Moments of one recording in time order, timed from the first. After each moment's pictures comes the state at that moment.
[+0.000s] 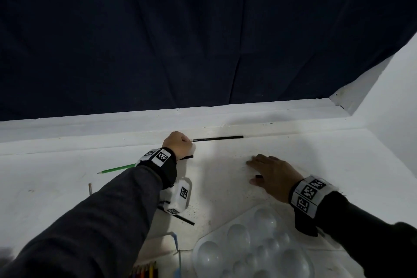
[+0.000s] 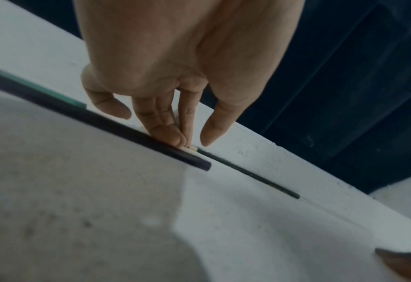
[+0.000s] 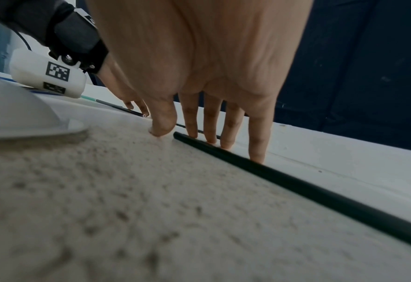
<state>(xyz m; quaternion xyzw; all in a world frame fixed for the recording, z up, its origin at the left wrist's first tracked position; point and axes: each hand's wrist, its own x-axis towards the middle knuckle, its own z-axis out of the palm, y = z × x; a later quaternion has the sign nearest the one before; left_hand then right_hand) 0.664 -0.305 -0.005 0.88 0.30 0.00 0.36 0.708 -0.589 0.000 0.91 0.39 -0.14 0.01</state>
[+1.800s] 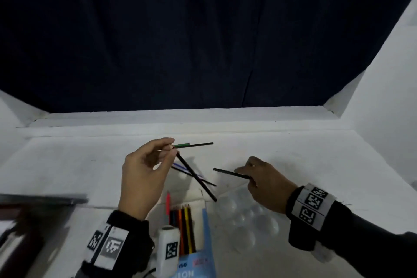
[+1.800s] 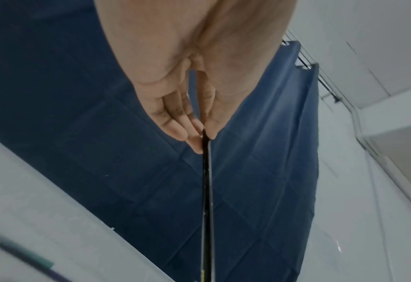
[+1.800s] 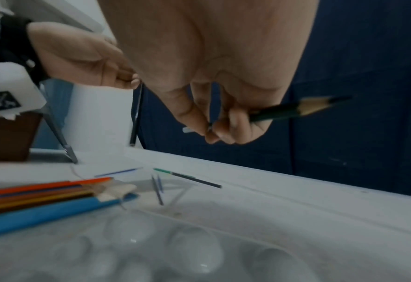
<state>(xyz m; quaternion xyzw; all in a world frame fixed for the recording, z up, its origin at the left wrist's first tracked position) 0.382 -0.377 0.093 0.73 0.17 0.39 0.53 0.540 -0.592 0.064 0.87 0.45 -0.09 -0.20</state>
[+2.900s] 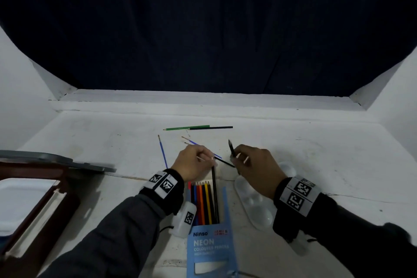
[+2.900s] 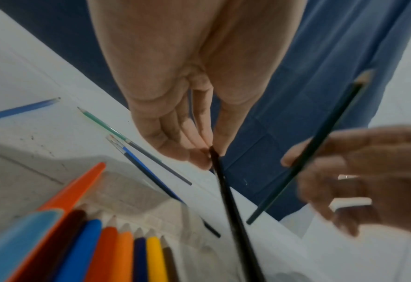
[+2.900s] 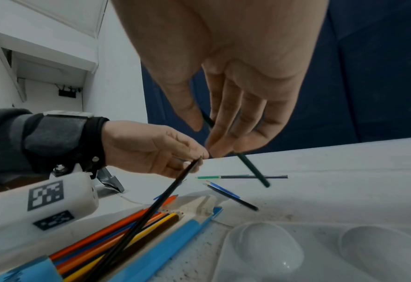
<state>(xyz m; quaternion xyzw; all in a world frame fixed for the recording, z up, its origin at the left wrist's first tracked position) 0.422 -0.346 0.016 0.86 0.21 0.07 0.45 0.496 -0.539 0.056 0.84 0.41 -0.05 -0.35</state>
